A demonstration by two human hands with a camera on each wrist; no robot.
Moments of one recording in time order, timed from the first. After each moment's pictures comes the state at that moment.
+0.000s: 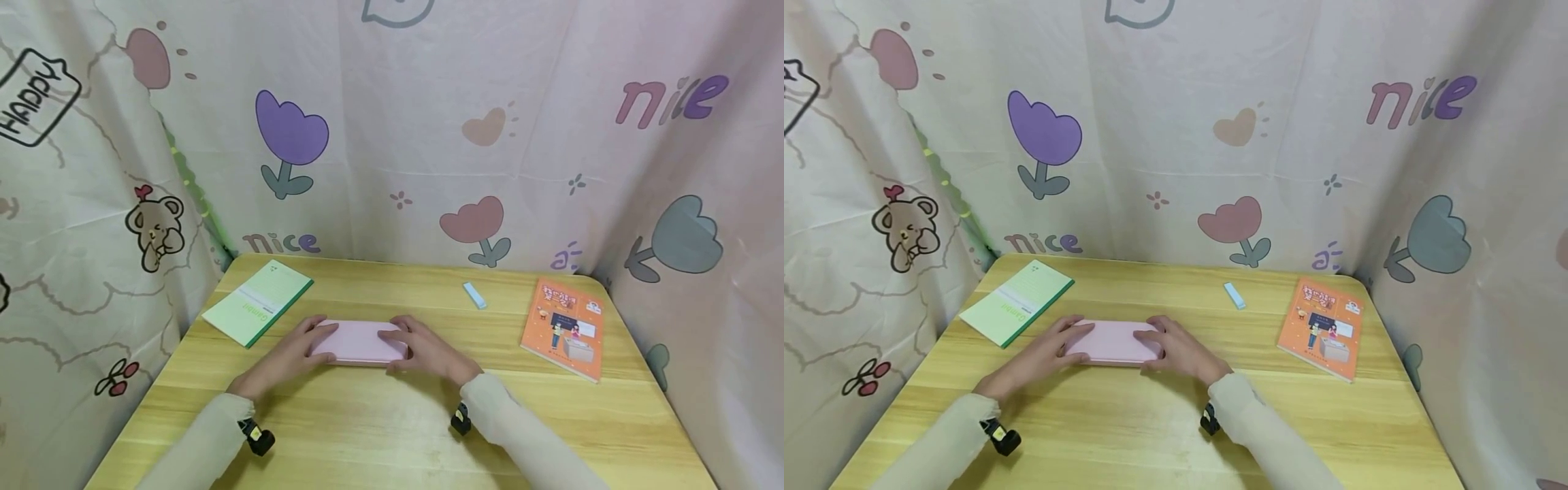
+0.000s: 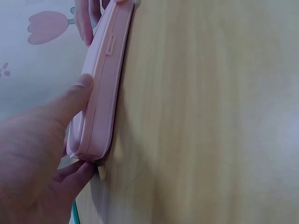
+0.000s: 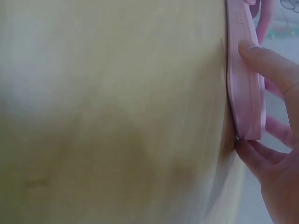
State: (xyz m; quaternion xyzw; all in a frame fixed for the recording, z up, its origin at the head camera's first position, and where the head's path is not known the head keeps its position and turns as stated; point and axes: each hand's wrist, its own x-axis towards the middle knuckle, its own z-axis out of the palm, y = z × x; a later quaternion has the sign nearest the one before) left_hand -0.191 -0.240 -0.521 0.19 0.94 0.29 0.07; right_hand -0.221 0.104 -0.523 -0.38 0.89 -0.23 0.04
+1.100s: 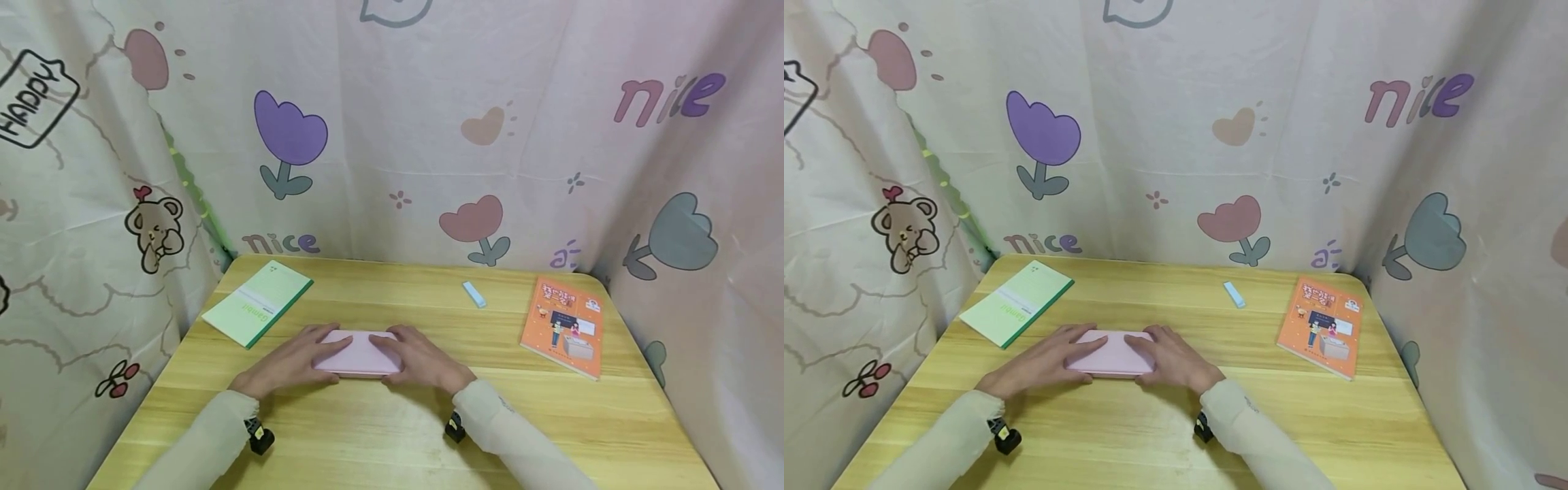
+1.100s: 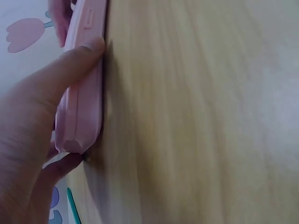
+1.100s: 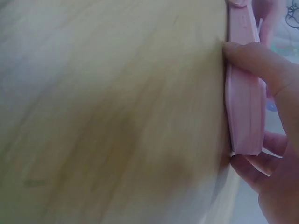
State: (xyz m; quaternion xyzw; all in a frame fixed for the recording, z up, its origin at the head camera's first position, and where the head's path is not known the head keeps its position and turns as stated) left_hand -0.189 -0.239 -0.520 0.32 0.93 0.16 0.04; right_hand -0.199 0.088 -0.519 -0.36 0.91 -0.17 0.06
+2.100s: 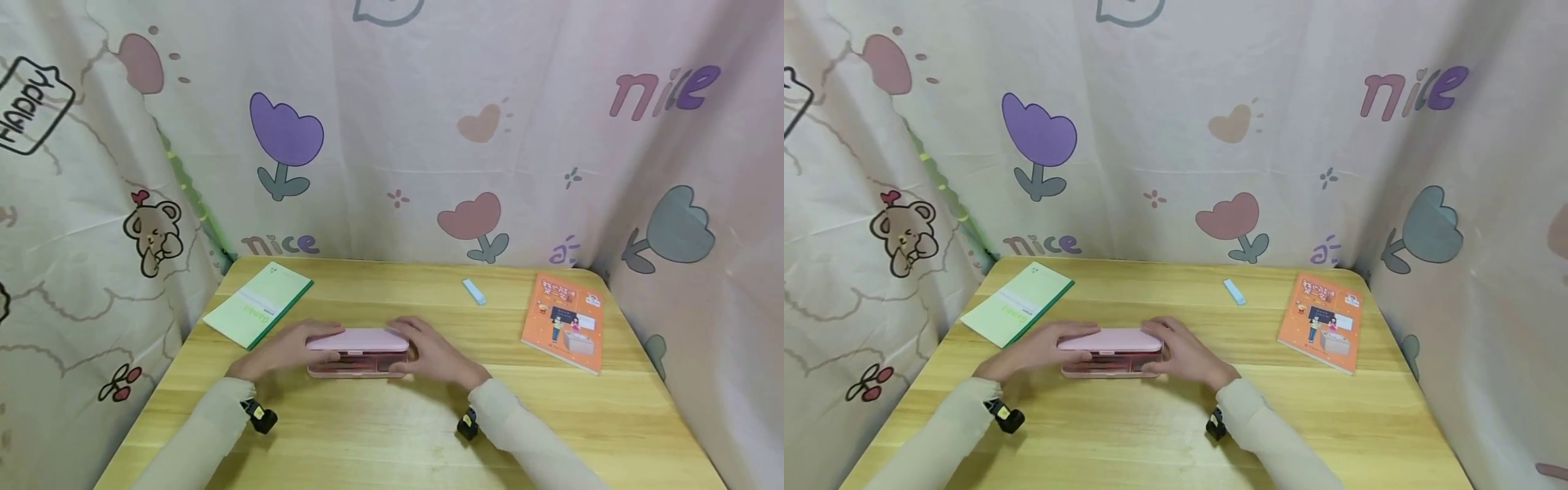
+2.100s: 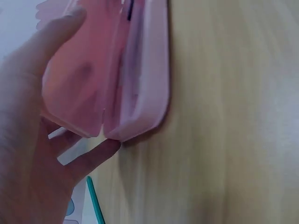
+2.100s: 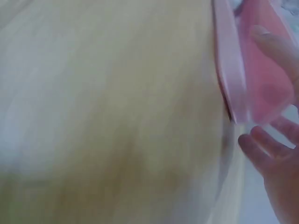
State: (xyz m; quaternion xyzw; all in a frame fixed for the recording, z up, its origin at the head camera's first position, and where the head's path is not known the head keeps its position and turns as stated) left_hand -0.210 -0.246 -0.498 0.26 0.91 0.29 0.11; right_hand -0.204 0.115 -0.524 -0.33 0.88 -0.34 0.06
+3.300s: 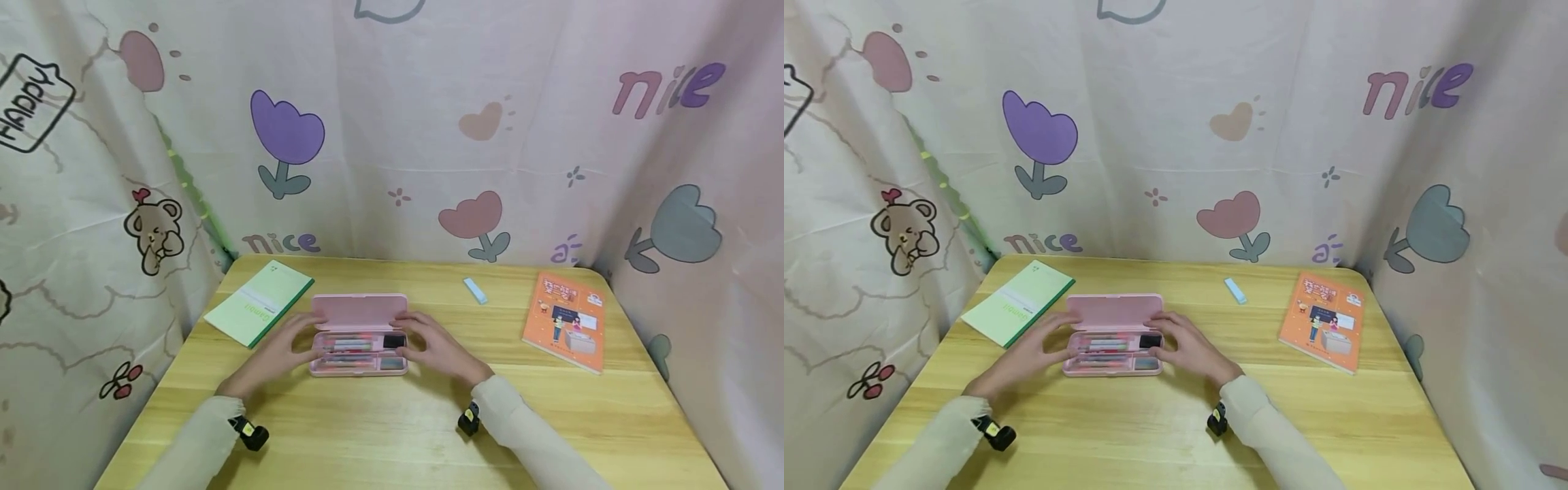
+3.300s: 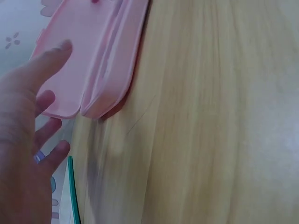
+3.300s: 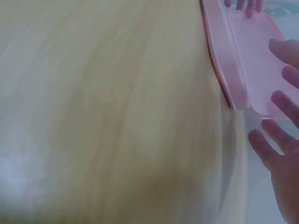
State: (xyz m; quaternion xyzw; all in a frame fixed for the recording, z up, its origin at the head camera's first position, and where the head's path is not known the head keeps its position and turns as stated) left_hand -0.192 -0.265 -0.520 0.21 0.90 0.38 0.01; right_hand -0.212 0.120 -0.526 -0.33 0.86 -0.38 0.03
